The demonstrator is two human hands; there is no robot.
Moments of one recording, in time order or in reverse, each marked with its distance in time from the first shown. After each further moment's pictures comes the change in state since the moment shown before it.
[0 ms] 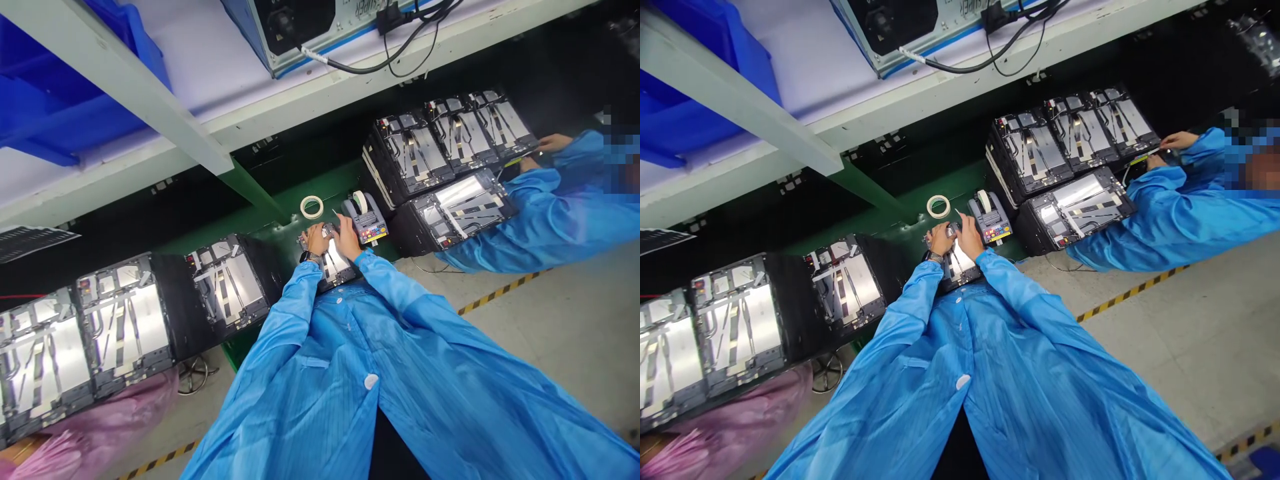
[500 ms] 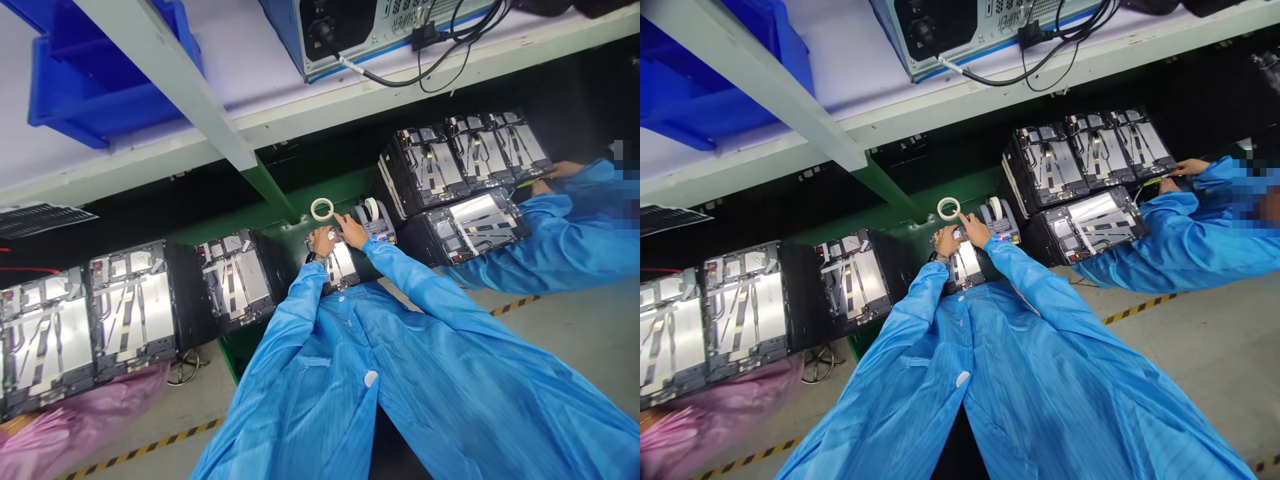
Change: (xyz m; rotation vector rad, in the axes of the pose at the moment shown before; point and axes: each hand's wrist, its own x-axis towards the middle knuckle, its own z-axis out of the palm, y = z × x) left_hand 0.009 -0.009 0.002 0.082 -0.025 -0.050; right_hand 0.061 0.005 -0.013 -0.569 -0.437 -0.142
